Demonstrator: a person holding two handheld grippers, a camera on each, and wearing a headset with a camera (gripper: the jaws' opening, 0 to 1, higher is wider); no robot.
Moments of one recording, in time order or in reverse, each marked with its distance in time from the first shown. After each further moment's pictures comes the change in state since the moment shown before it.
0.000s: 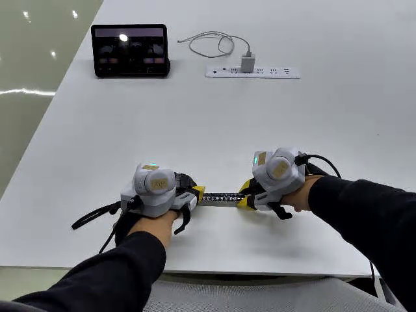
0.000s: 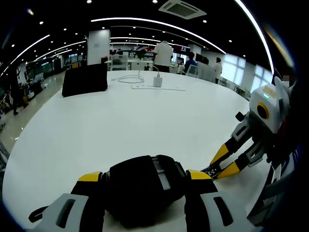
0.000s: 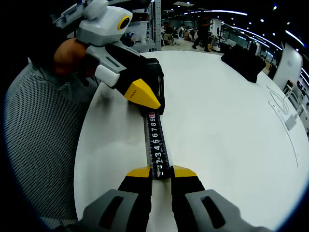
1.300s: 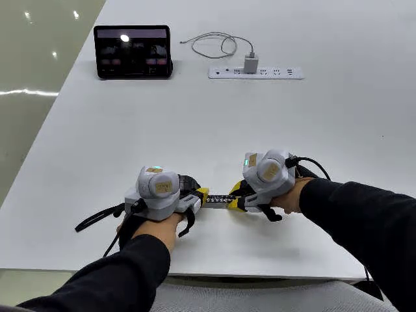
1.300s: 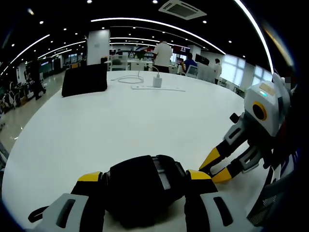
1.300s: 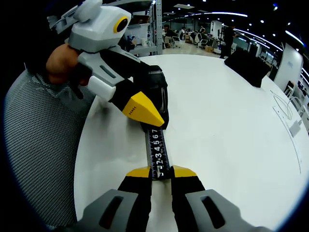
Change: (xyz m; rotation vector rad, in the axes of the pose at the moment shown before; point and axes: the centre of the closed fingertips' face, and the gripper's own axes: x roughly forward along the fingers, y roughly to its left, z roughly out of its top) left arm 0.000 0.000 0.001 -0.003 -0.003 -0.006; right arm 0.018 0.003 0.026 0.007 -0.027 0.014
